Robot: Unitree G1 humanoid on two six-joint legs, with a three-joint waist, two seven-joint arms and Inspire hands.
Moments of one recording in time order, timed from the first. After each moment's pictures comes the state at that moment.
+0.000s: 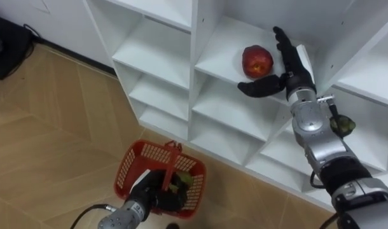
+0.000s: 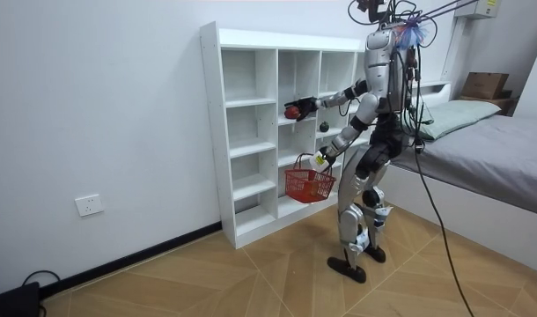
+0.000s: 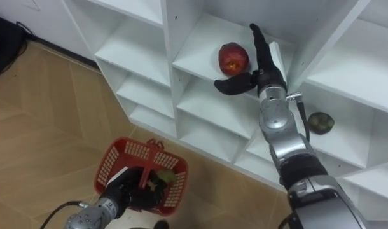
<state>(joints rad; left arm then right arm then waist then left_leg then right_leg) -0.08 0.17 -0.32 0.84 -0.17 -0.13 -0.13 -0.59 -0.29 0.22 0.88 -0.01 -0.23 -0.23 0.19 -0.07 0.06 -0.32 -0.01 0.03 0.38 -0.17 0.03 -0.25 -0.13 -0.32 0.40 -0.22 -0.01</state>
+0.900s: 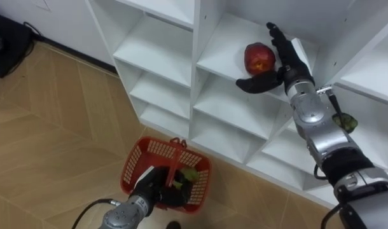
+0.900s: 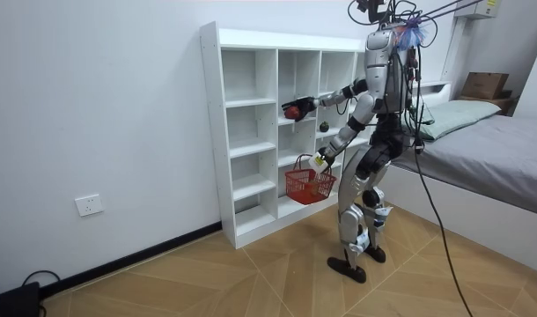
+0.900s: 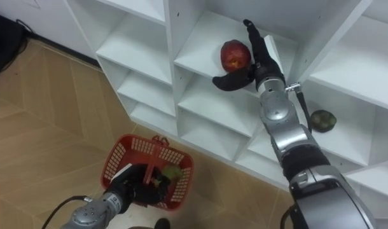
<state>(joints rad) -0.13 0.16 -0.34 0.88 -0.19 -0.11 -0.13 -0.65 -0.31 0.26 0.92 0.00 -0.20 -0.16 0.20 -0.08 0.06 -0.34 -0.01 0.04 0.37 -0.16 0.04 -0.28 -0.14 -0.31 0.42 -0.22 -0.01</state>
